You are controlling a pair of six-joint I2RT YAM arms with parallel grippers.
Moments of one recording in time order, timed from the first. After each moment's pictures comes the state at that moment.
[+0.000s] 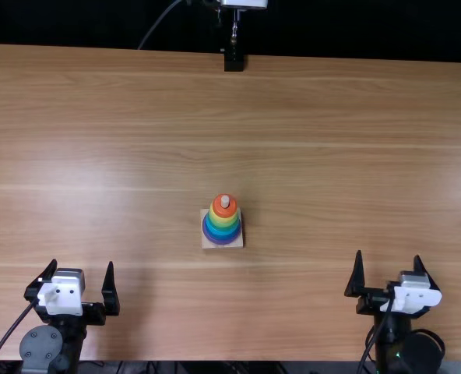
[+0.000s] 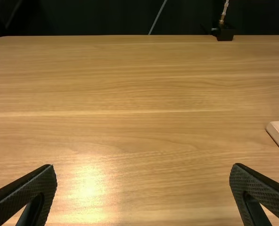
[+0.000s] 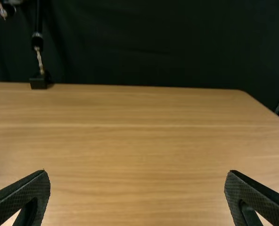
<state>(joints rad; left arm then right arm) -0.06 0.01 0.10 -0.37 -0.02 -0.04 -0.06 0.05 0.08 -0.11 0.04 -0.10</state>
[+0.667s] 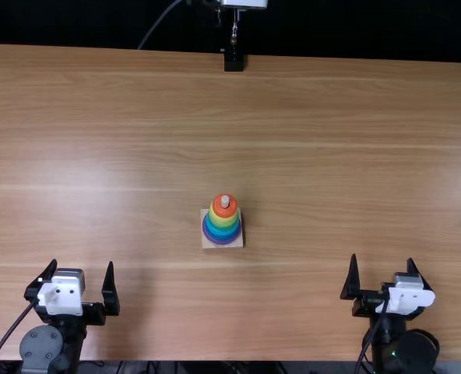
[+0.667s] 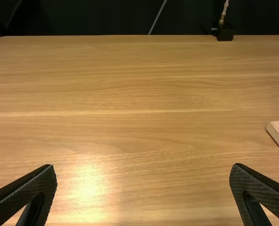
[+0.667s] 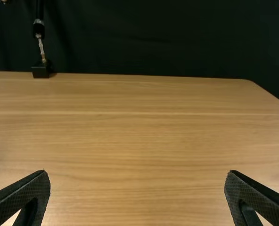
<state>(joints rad) -0.06 0.01 0.10 -0.38 -0.02 -0.04 -0.06 0.01 0.06 -0.19 0.02 -0.10</state>
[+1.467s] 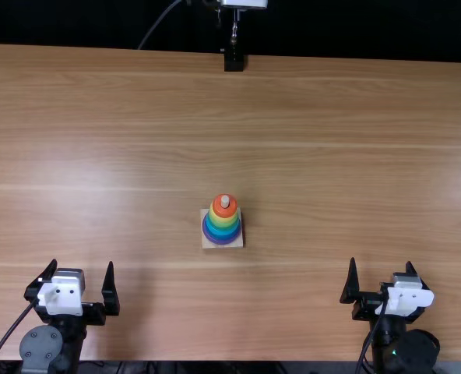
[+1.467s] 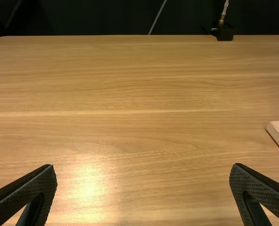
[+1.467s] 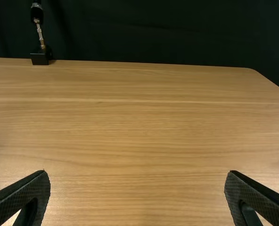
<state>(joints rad) -0.06 0.01 0.10 -0.37 -0.02 -0.04 -0.06 0.01 0.08 -0.25 0.03 -0.10</state>
